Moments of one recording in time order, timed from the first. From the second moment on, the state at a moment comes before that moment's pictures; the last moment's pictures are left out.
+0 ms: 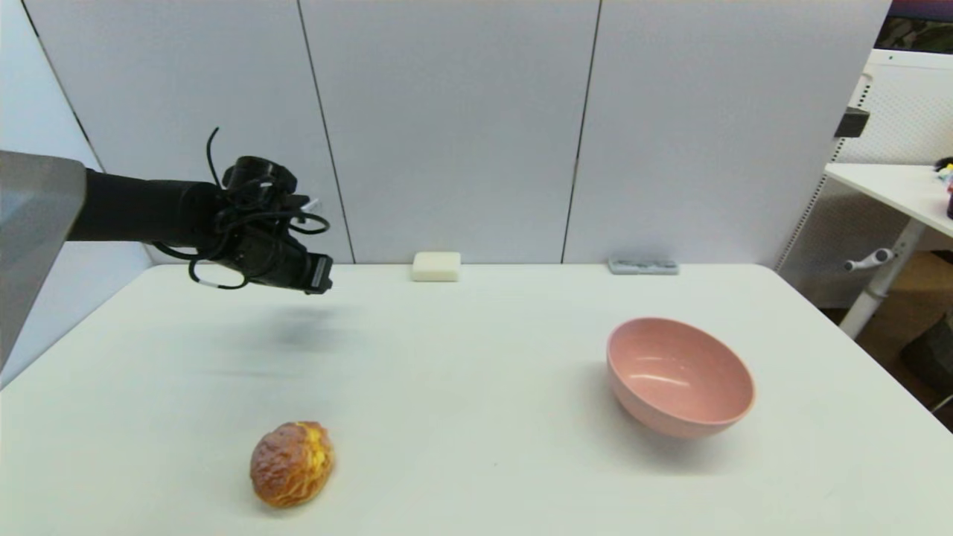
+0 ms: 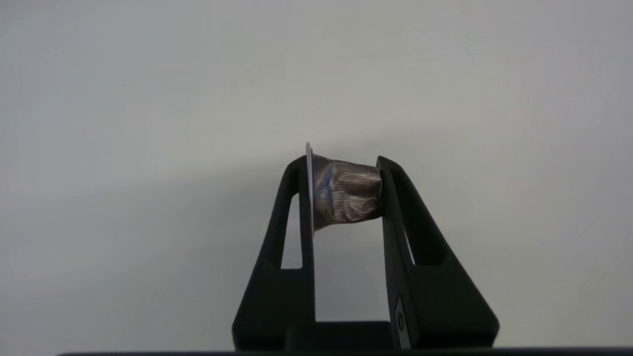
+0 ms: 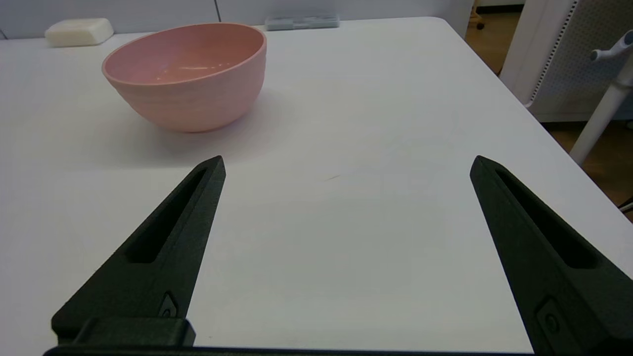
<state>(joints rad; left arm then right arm) -0.14 2.11 -1.64 0.36 -0.06 0.10 0.00 0.00 0.00 0.00 -0.03 0.04</state>
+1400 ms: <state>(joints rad) -0.87 2.06 -1.63 0.37 -0.08 0.03 0.00 0.00 0.00 0.00 -0.03 0.04</state>
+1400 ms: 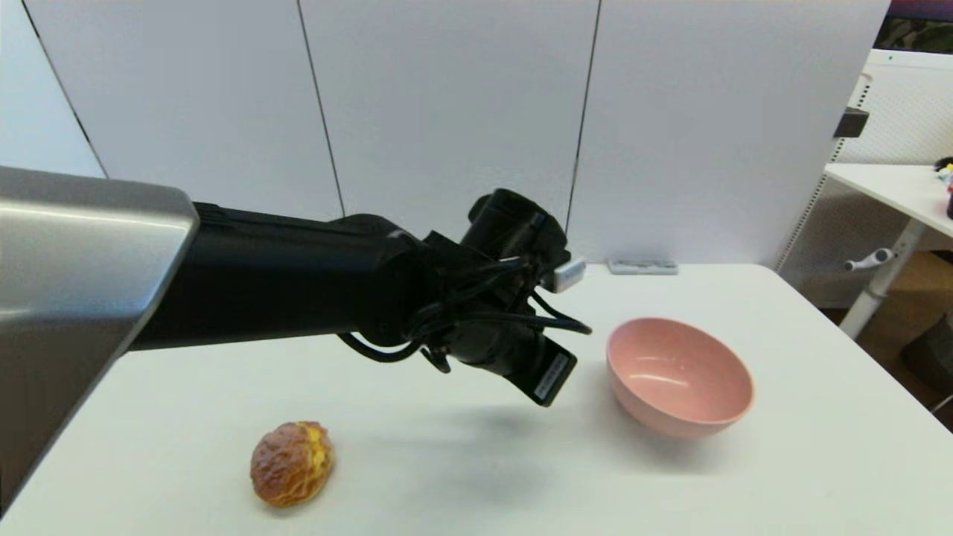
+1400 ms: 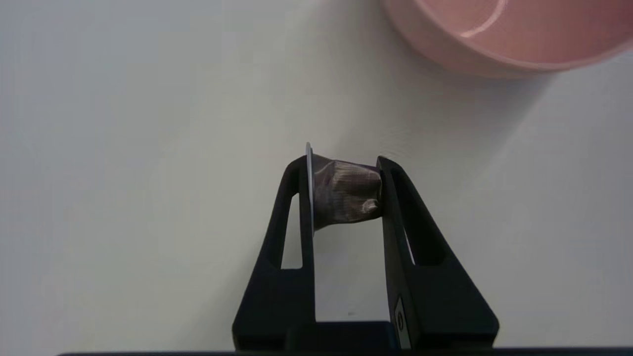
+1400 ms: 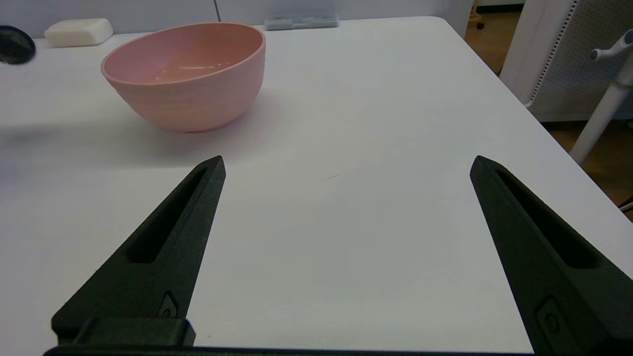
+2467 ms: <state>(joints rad) -0.91 2.20 -1.68 0.31 -0.08 0.03 0.00 0.00 0.00 0.00 -0.03 0.05</state>
